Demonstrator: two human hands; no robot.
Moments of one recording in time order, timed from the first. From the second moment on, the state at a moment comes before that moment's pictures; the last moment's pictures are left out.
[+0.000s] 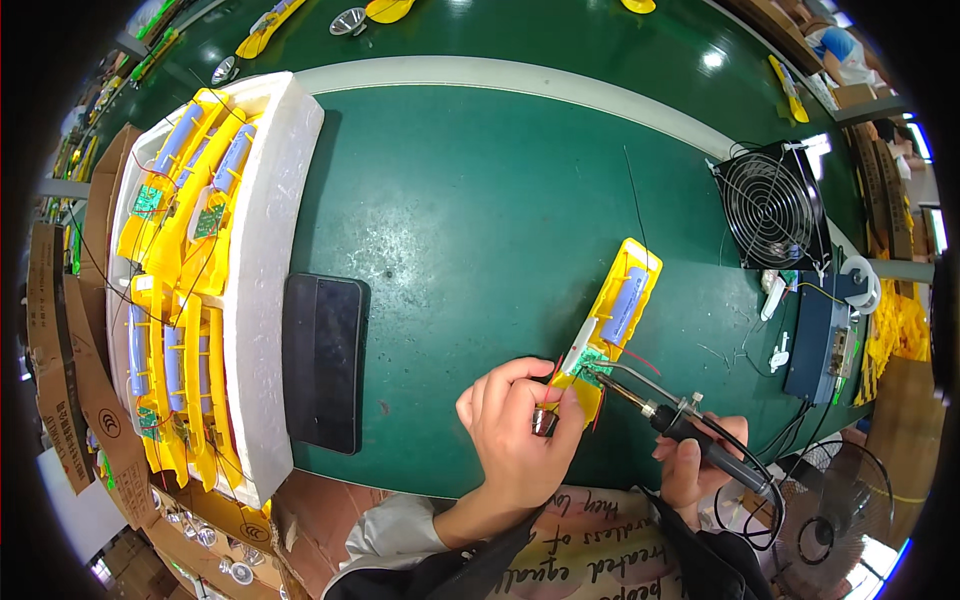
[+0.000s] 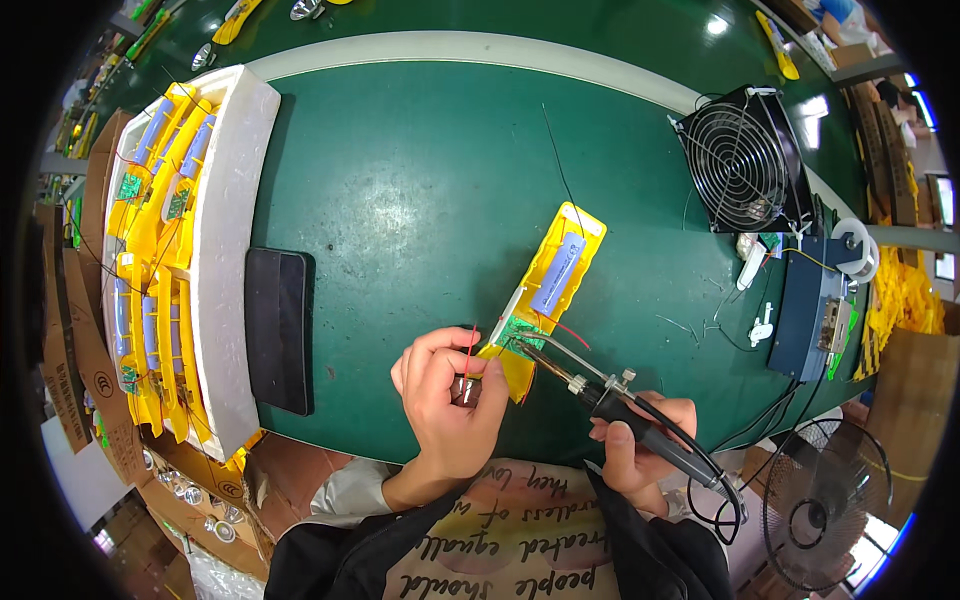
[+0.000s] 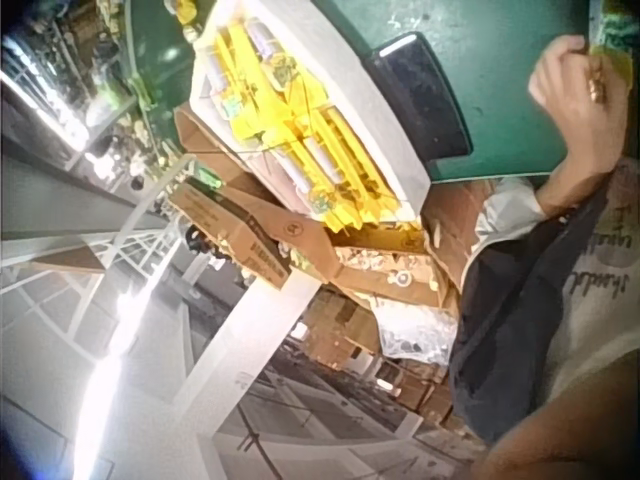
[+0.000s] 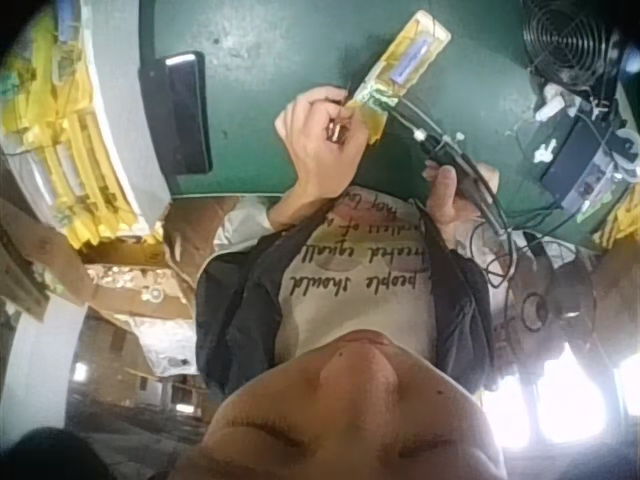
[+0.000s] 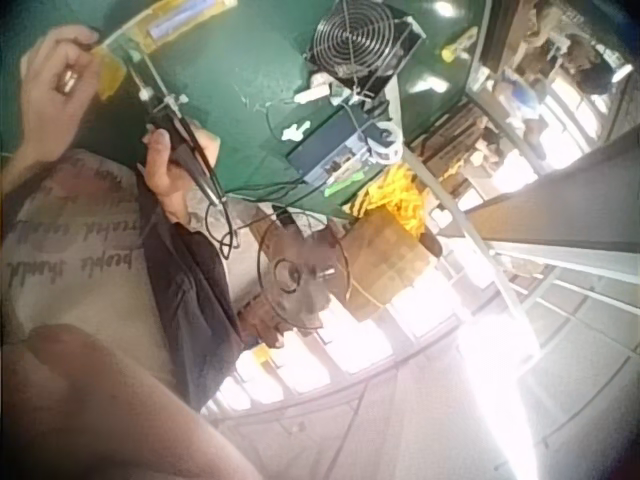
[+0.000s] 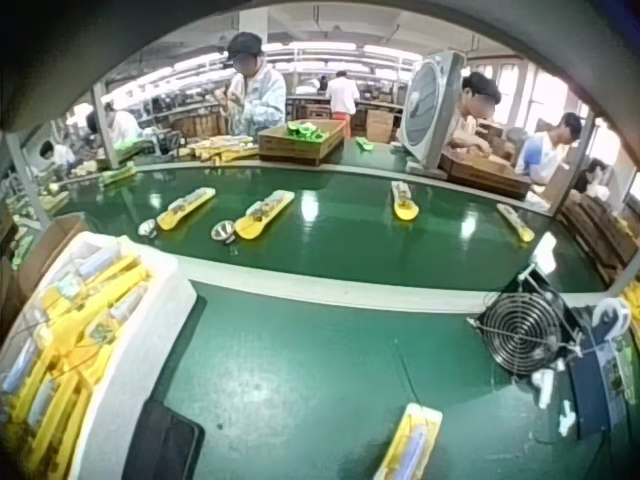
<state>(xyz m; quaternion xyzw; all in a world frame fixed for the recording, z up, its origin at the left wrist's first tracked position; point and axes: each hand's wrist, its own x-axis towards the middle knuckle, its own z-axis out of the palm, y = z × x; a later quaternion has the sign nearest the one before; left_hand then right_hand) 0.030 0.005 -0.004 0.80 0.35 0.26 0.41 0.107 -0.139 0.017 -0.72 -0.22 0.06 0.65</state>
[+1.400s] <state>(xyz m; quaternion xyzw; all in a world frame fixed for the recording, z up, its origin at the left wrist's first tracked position) 0.032 0.003 -0.007 0.80 0.34 0.28 0.40 0.107 -0.141 0.022 -0.74 -0.23 0.08 0.62</state>
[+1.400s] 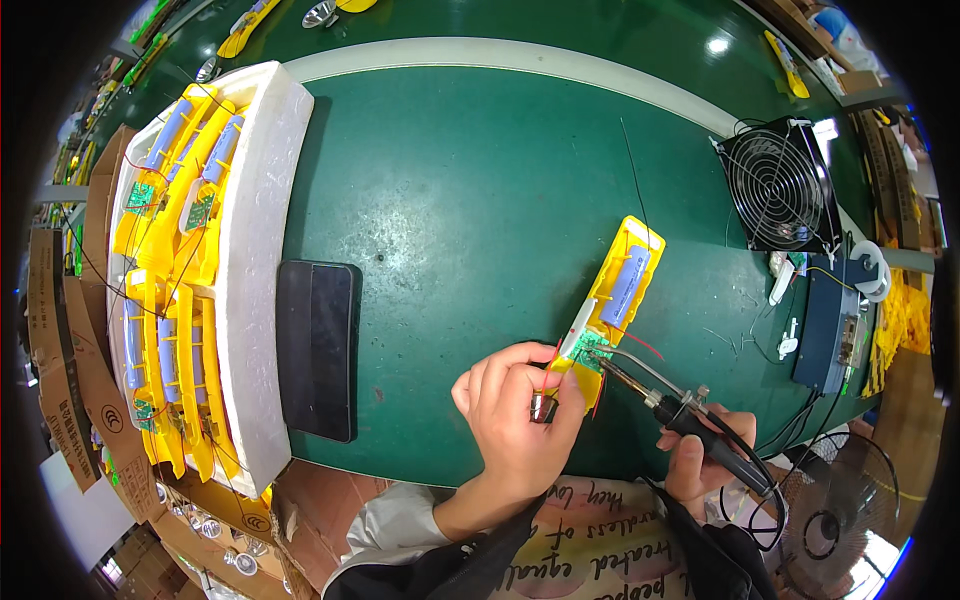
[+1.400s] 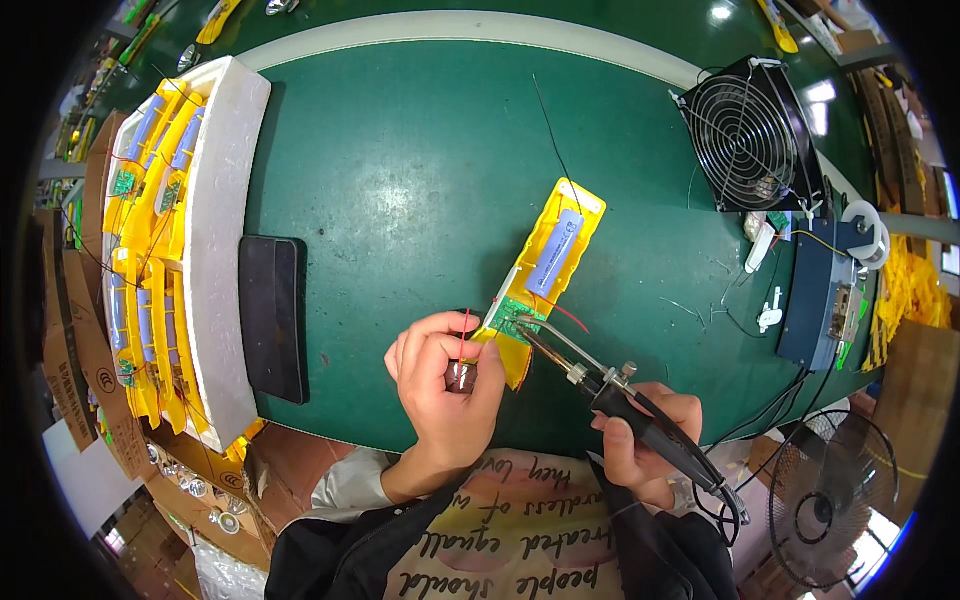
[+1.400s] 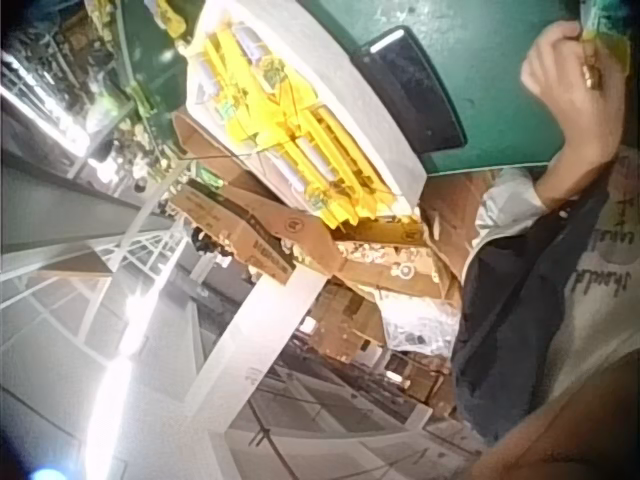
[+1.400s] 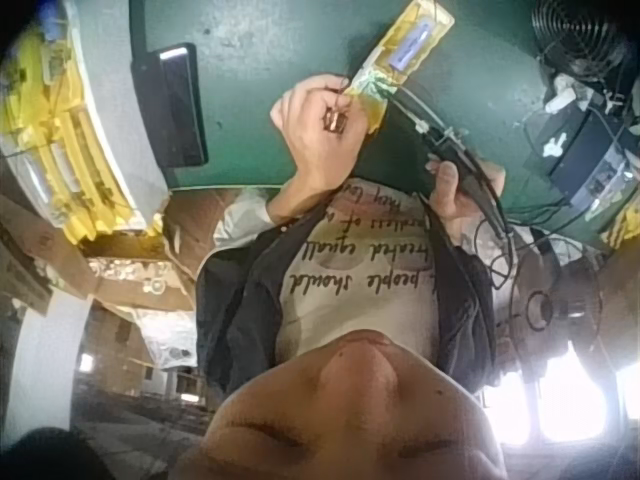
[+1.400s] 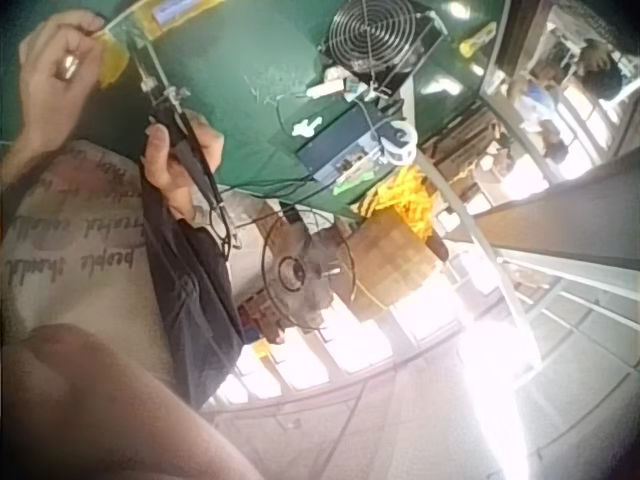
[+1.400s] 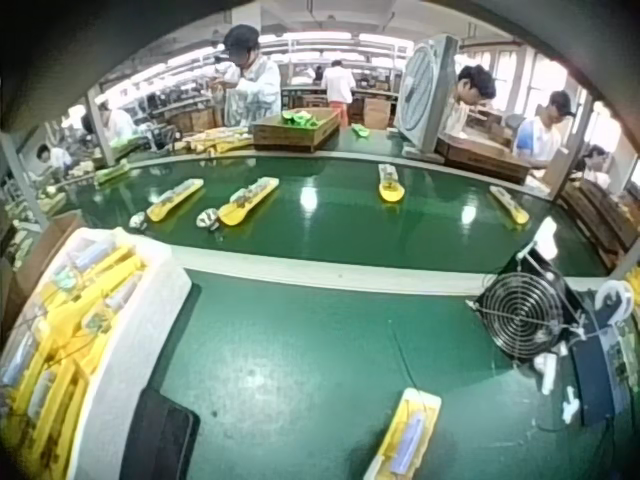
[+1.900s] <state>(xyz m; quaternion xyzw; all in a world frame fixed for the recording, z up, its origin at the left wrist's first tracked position) 0.026 0.000 -0.008 0.81 0.32 0.28 0.39 0.118 -0.193 0.000 -0.78 -0.18 -0.14 0.58</state>
